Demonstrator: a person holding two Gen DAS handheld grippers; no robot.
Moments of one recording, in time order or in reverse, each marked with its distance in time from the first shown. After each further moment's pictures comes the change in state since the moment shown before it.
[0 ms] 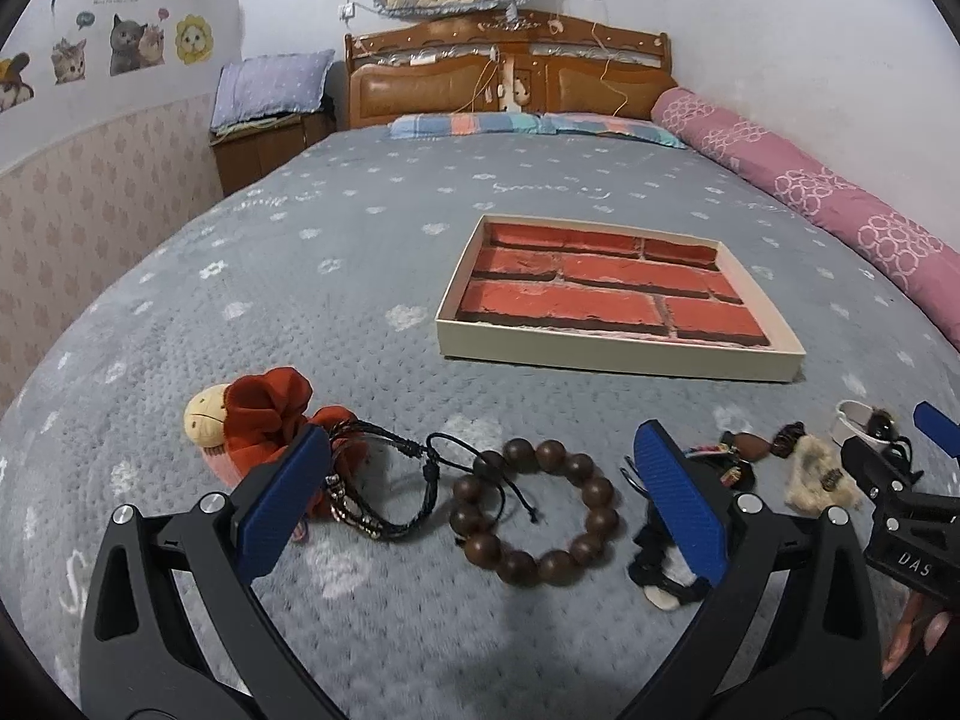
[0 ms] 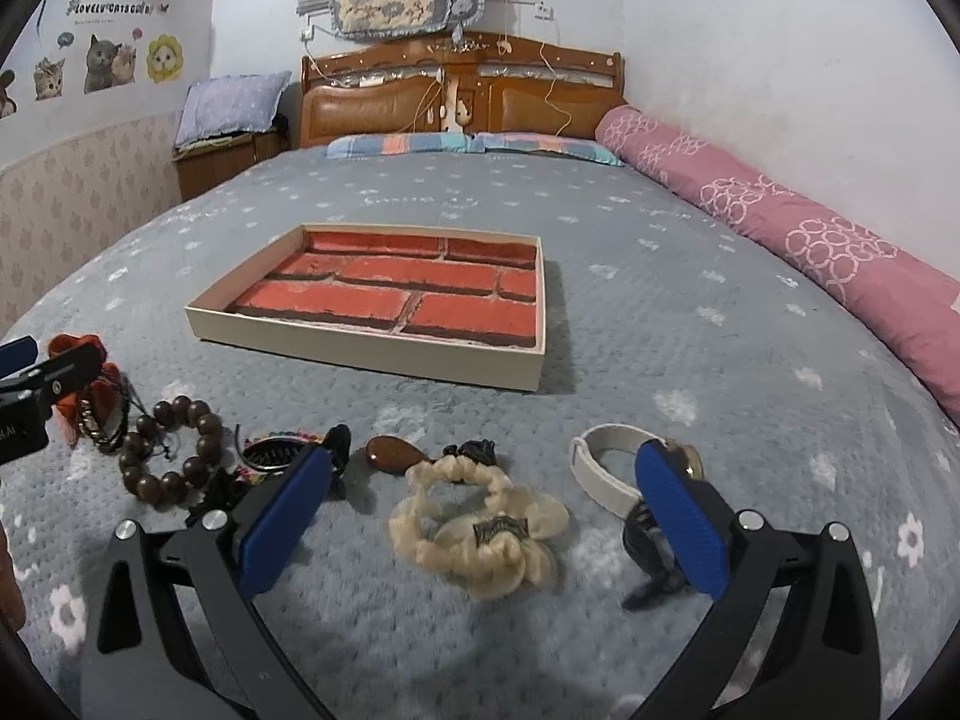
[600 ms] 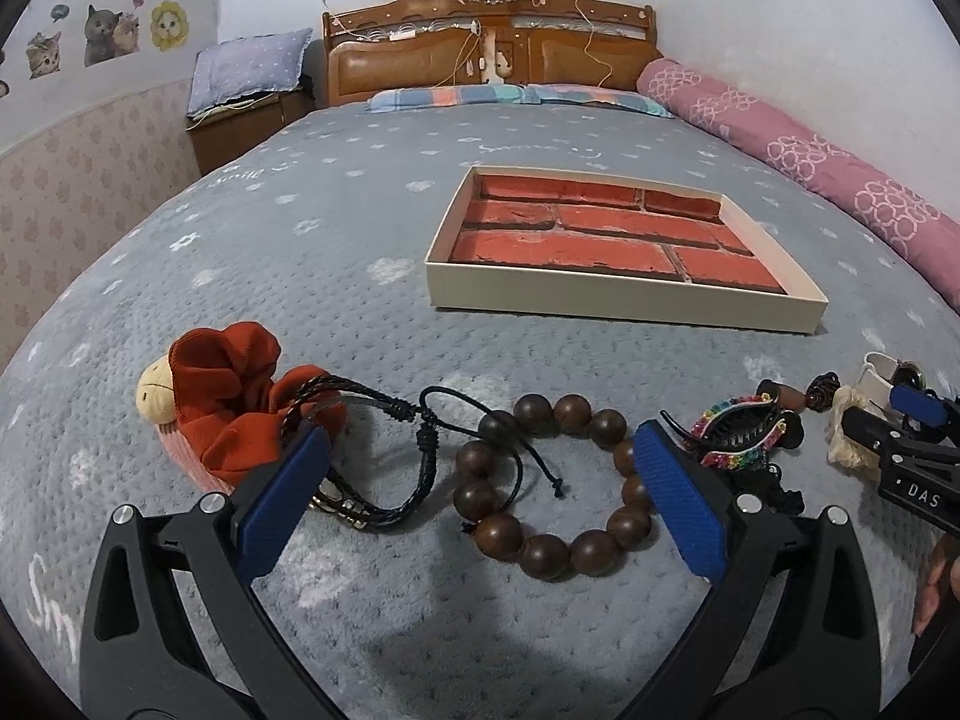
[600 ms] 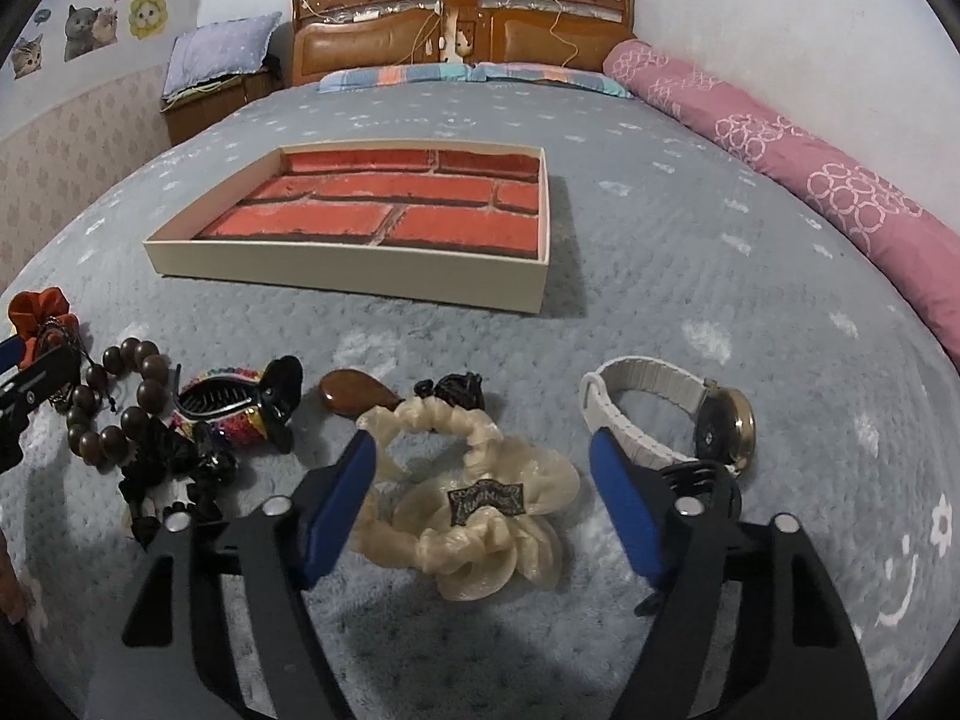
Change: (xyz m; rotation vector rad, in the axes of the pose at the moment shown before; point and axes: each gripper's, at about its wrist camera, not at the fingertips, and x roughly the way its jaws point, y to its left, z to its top) left arm 0.038 0.007 -0.025 0.032 0.044 -0.034; right arm 0.046 -0.008 -0.021 0.006 0.177 0.001
